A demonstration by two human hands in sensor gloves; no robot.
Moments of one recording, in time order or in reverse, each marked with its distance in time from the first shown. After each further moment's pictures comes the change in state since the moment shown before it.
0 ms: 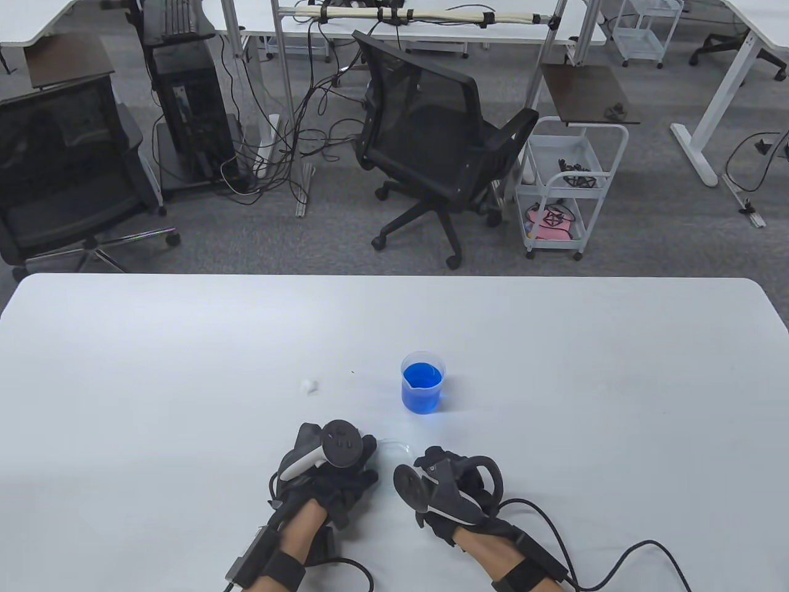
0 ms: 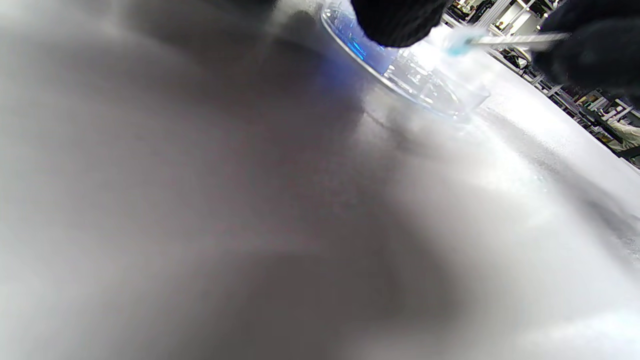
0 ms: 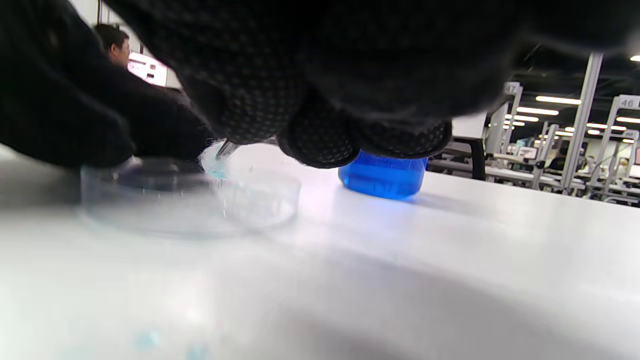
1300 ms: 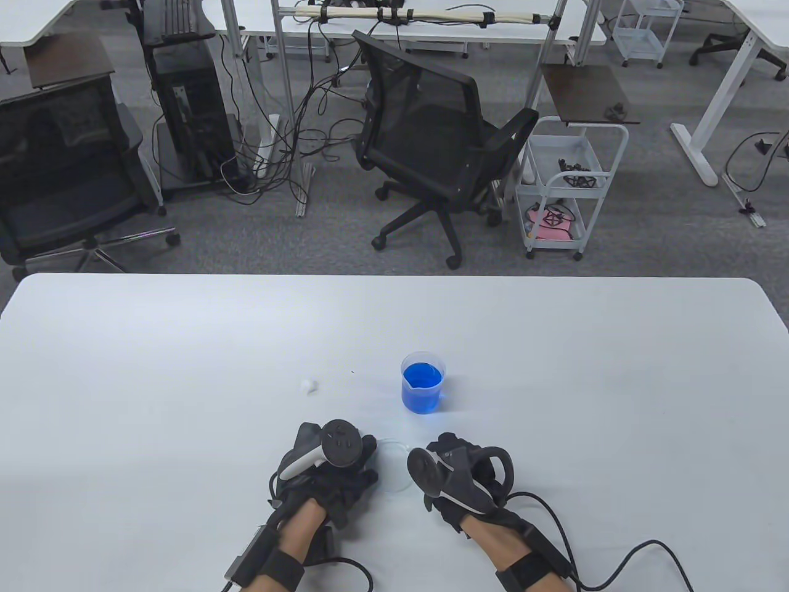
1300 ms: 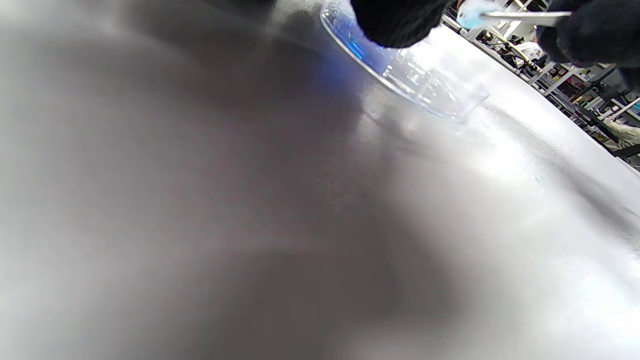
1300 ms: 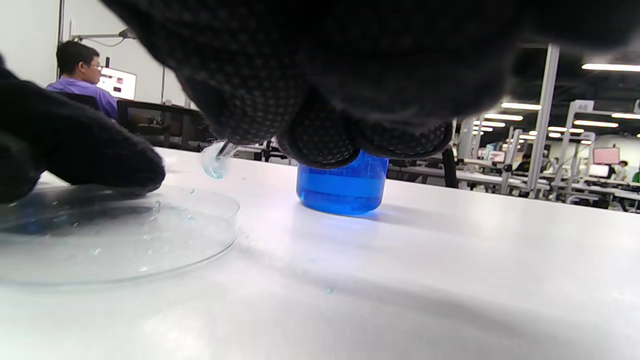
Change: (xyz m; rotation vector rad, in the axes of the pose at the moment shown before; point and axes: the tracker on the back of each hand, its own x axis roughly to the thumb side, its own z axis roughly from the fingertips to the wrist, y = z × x) left_hand 0.001 0.000 -0.001 -0.002 -0.007 0.000; right_hand -0.020 0.004 -0.008 -0.008 0.069 0.005
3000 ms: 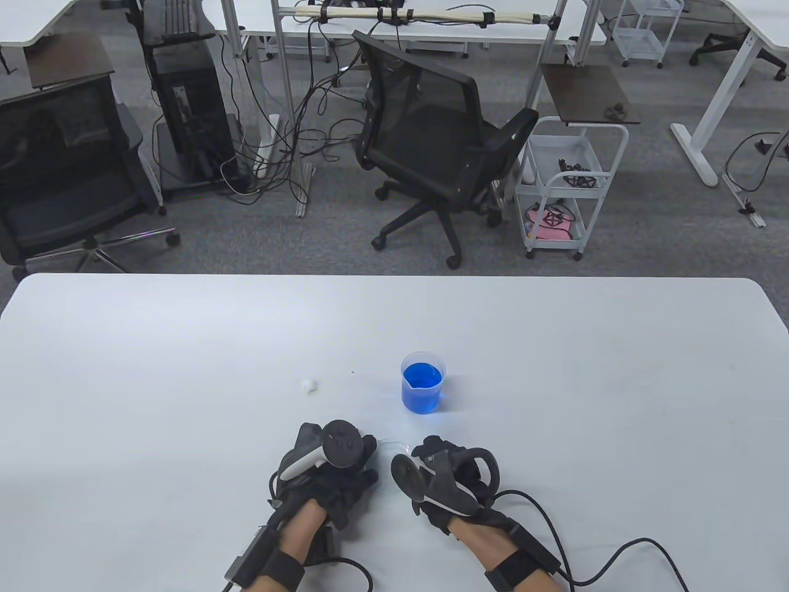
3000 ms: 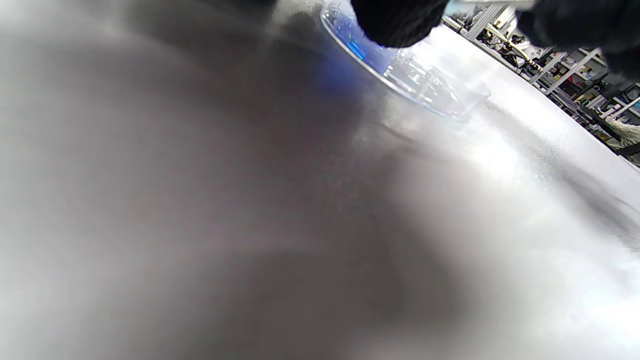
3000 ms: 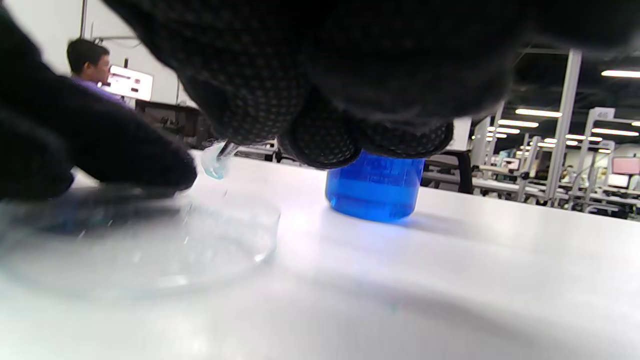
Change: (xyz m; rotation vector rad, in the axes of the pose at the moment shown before) left_hand 0.001 -0.001 0.000 0.004 0.003 -0.009; right_hand 0.014 -0.004 -0.008 -0.039 -0.018 -0.008
